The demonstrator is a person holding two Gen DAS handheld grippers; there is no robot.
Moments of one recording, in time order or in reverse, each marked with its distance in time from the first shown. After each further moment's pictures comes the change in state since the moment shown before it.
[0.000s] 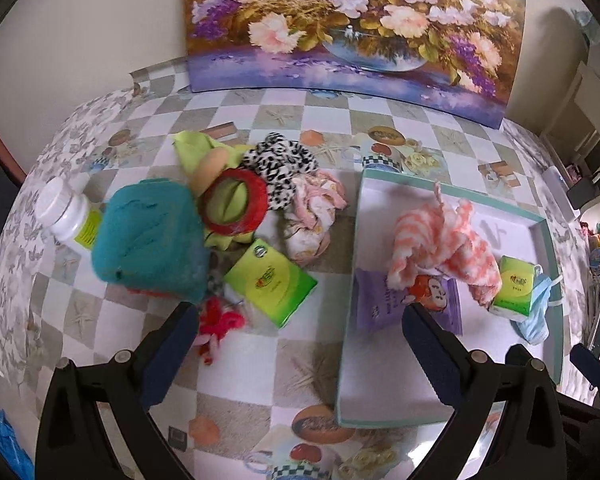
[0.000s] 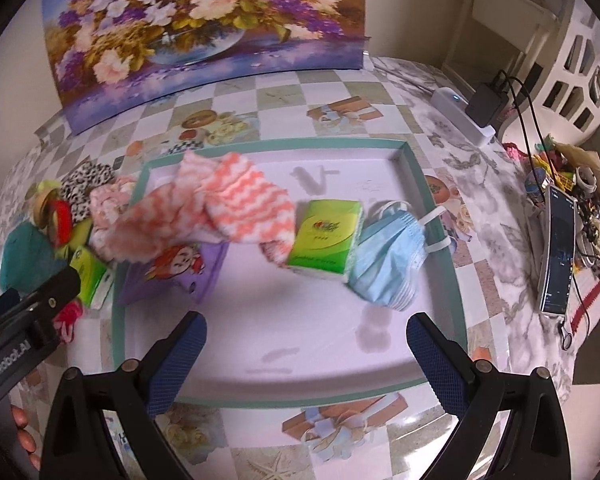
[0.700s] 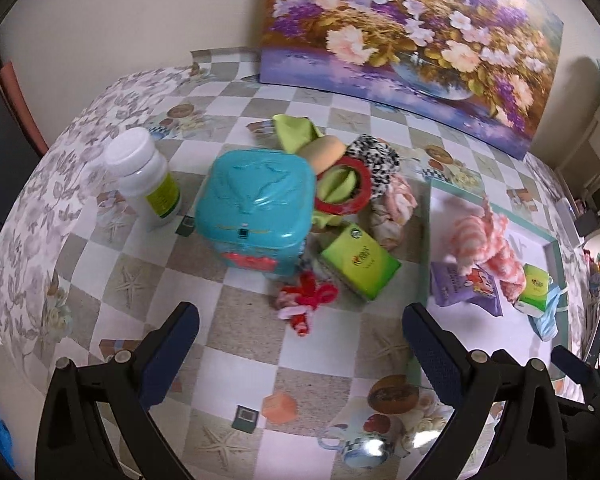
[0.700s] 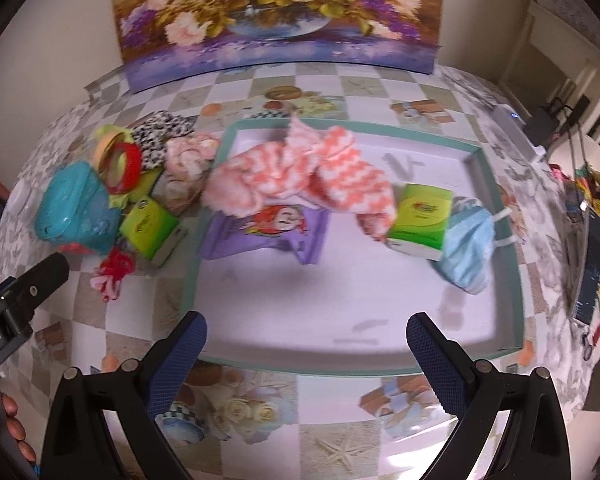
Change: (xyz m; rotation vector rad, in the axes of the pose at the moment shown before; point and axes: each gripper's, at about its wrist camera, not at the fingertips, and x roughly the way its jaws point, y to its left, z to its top) left arm -0.020 0.083 -0.028 -0.124 -0.032 0.002; right arm -0.006 0.066 -0.025 -0.129 0.016 0.109
